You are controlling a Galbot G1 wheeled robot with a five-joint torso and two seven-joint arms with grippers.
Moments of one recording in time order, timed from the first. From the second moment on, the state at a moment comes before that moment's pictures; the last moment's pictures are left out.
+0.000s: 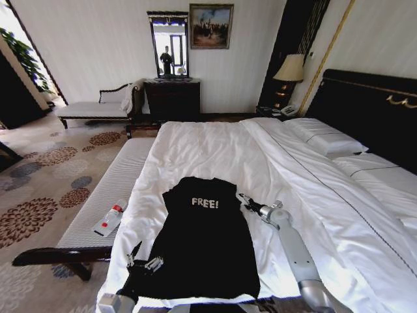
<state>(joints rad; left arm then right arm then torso) 2.06 -1.15 -0.48 -2.23 -0.33 -0.14 -0.14 -0.83 1.26 0.57 1.15 1.36 -0.62 0.12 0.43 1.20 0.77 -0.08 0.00</state>
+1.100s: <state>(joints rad) 2.06 -1.15 -0.52 -2.26 -0.42 -0.14 -0.16 -0.90 1.29 0.62 1.29 1.36 -0.62 0.16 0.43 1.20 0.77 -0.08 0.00</state>
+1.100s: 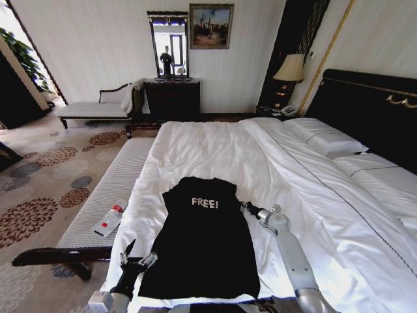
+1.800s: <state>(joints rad) 2.06 -1.15 -0.52 -2.25 -0.44 -0.15 -0.16 -0.90 1.22 0.73 1.30 1.25 -0.52 0.17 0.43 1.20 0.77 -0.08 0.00</state>
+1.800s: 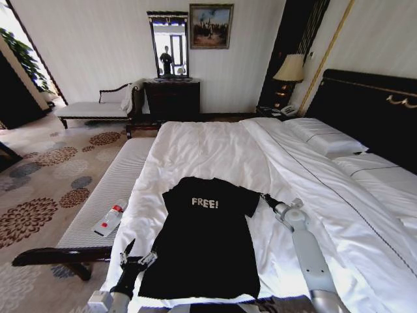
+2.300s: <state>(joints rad) 2.06 -1.15 -0.52 -2.25 -0.44 -0.15 -0.16 -0.96 1.25 0.73 1.34 1.21 -0.51 0.18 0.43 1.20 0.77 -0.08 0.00</state>
